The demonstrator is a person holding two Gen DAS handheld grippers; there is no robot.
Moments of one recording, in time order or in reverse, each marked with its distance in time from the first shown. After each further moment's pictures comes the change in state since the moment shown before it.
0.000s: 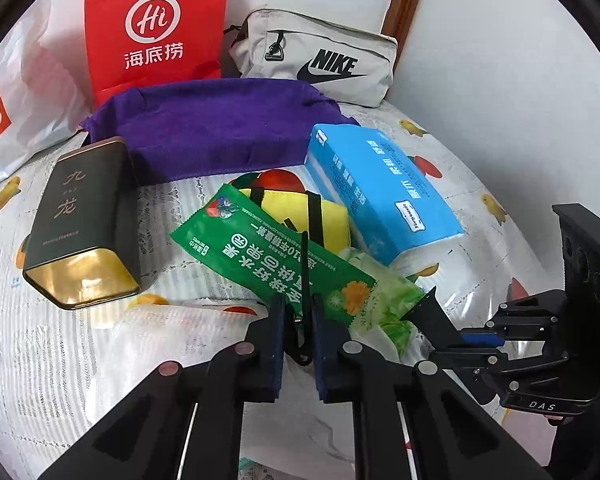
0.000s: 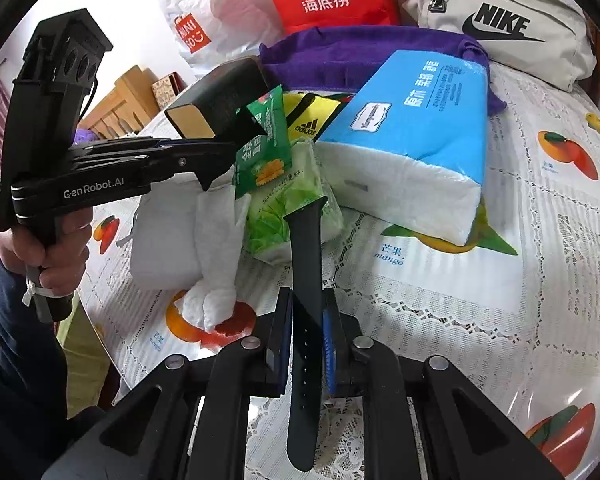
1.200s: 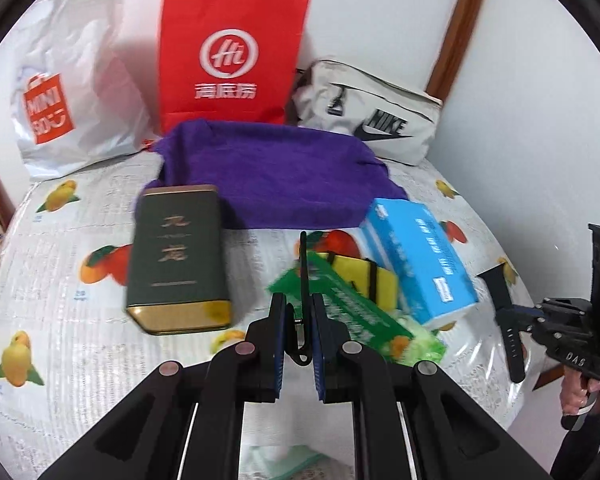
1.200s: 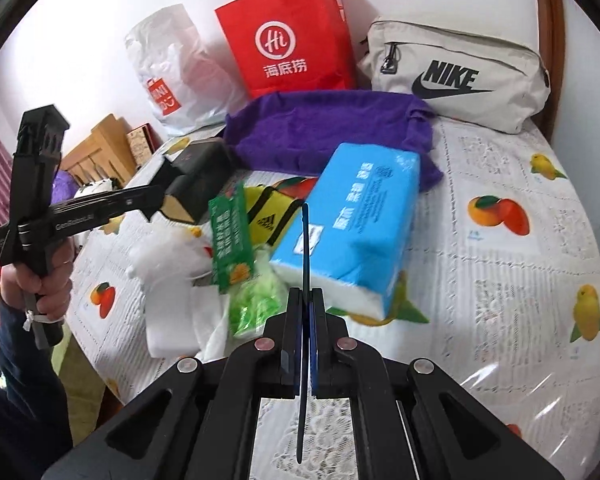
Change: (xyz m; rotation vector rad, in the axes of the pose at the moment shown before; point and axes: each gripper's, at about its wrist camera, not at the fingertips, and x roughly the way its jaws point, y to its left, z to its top) left arm -0.052 0.057 0.024 -0.140 -0.096 0.074; right arm -0.064 -0.013 0.044 0.059 -0.128 -0.116
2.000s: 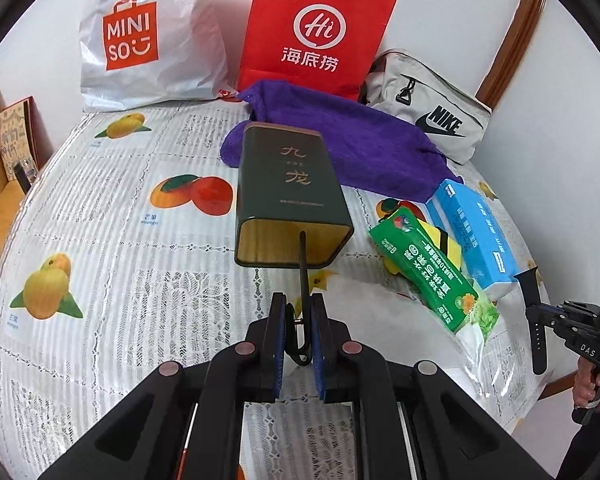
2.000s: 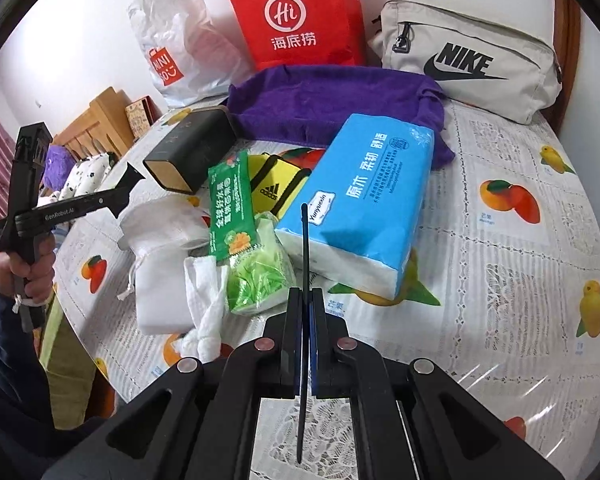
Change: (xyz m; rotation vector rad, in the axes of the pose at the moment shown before) left arm -0.007 0.072 -0.045 -0.133 0.049 0.049; right arm 0.015 0.009 -0.013 -0.044 0.079 -0.023
